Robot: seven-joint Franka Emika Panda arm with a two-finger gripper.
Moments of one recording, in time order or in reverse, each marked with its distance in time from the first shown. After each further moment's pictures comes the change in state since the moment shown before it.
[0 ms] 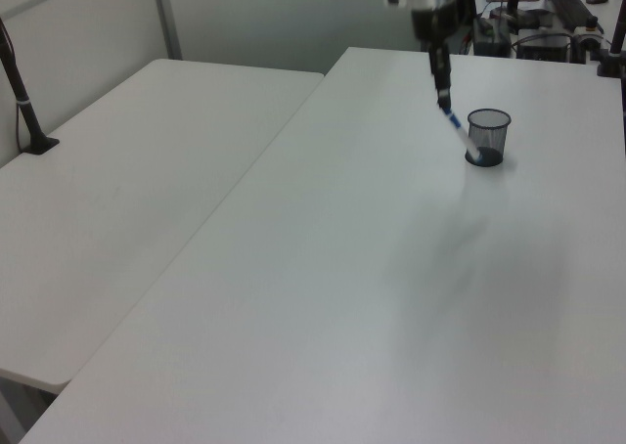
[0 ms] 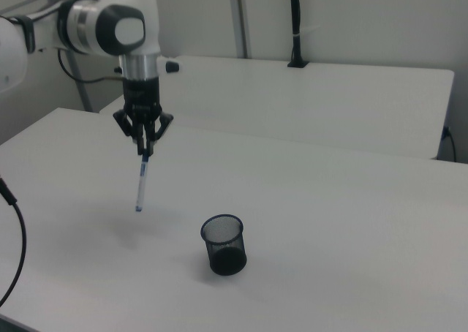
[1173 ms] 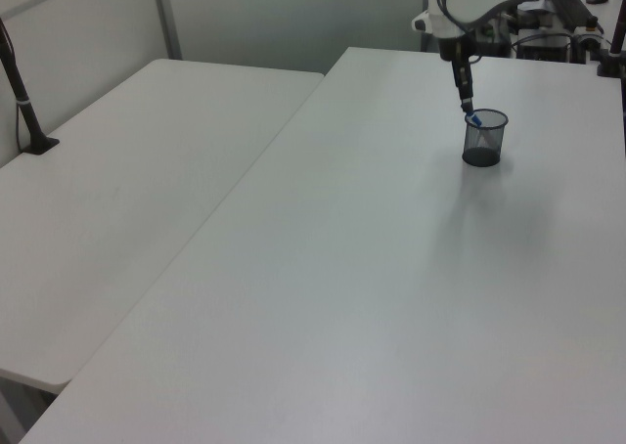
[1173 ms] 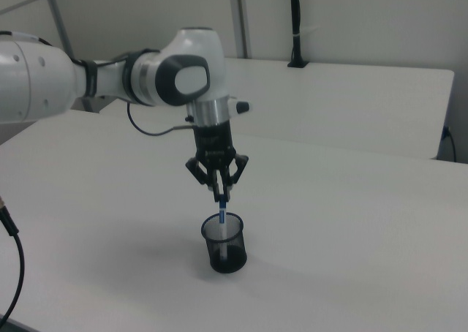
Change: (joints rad) arm -0.233 0.009 -0.002 -0.197 -0.197 0.260 -0.232
